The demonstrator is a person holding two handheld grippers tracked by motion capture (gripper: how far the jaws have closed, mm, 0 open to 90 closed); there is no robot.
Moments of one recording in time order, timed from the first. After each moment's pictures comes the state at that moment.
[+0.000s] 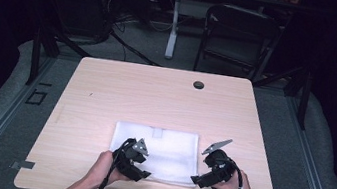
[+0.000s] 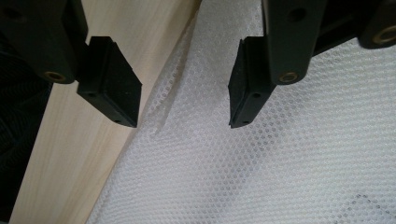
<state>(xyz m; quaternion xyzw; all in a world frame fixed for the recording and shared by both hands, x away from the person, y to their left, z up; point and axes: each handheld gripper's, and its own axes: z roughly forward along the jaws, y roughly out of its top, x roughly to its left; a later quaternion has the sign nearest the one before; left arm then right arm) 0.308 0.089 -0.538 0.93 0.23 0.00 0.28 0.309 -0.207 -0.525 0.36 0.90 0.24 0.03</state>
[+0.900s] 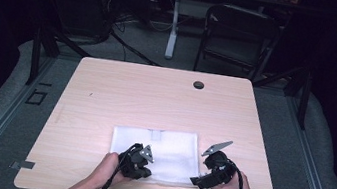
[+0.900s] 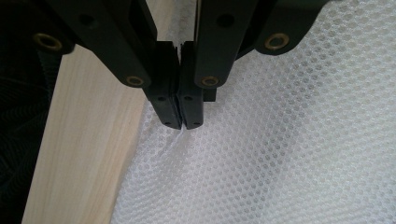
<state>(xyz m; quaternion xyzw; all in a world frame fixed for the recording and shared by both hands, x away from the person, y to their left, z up) 0.307 0.077 -0.548 0.95 0.18 -0.01 0.24 0.303 -0.206 -0.522 0.35 0.90 0.25 0.03</state>
